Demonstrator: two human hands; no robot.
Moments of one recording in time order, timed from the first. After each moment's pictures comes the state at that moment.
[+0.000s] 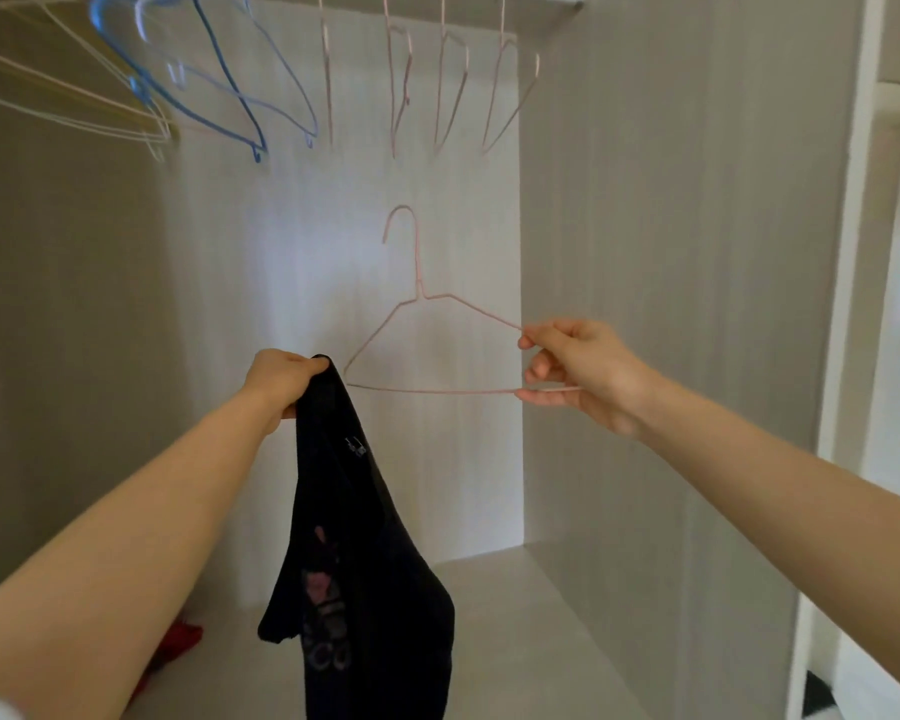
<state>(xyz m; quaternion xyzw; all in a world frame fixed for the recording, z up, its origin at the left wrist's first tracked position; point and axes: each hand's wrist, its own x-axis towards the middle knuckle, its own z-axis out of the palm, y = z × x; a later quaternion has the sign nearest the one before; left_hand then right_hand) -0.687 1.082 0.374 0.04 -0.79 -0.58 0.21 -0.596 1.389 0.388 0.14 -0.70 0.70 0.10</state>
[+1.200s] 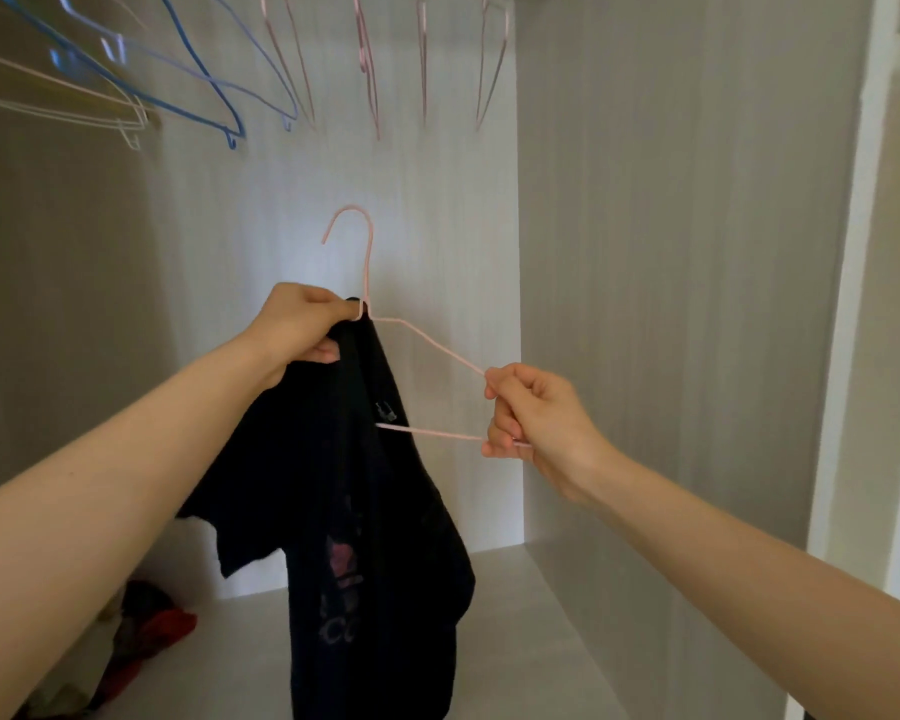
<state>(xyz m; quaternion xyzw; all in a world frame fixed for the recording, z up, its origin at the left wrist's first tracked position) -0.673 1.150 0.418 -0.07 -0.82 -0.51 0.25 -0.618 1.397 0.330 0.19 -0.64 0.74 0.08</state>
